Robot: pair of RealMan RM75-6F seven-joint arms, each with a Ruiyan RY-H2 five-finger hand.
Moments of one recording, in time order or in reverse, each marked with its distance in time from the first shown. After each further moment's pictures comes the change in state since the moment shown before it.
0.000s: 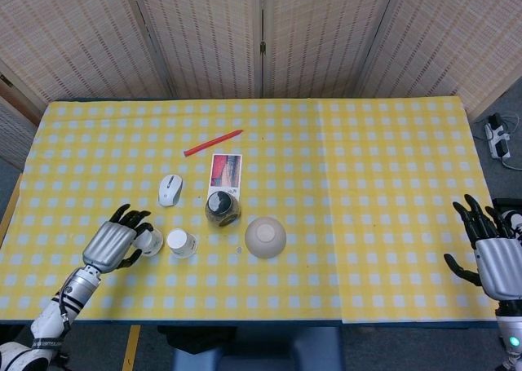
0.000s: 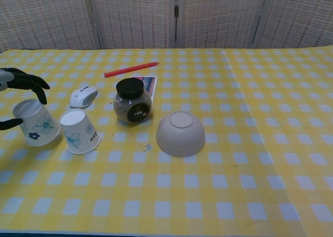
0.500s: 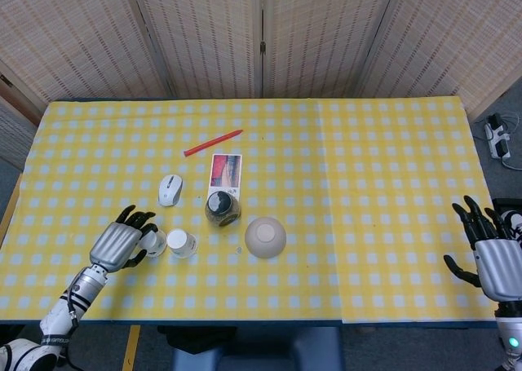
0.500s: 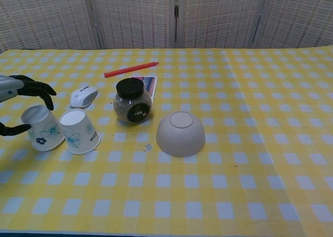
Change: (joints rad) left arm -0.007 -0.054 -0.003 0.051 -0.005 -0.010 -0.008; right arm -0.001 -0.002 -0.003 -0.002 0.001 -0.004 -0.004
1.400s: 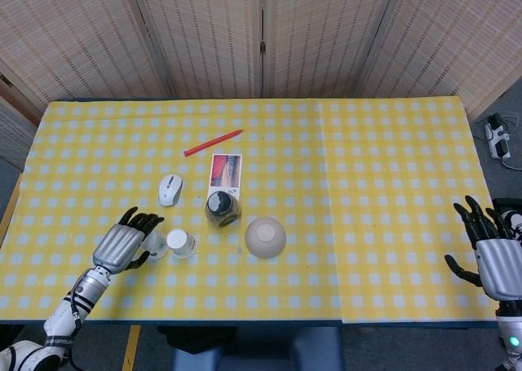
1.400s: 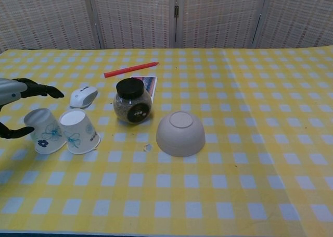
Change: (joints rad) left arm 0.002 -0.013 -0.001 -0.016 -0.020 0.003 0.019; right arm 0.001 -0.002 0.002 0.009 0.009 -0.008 0.010
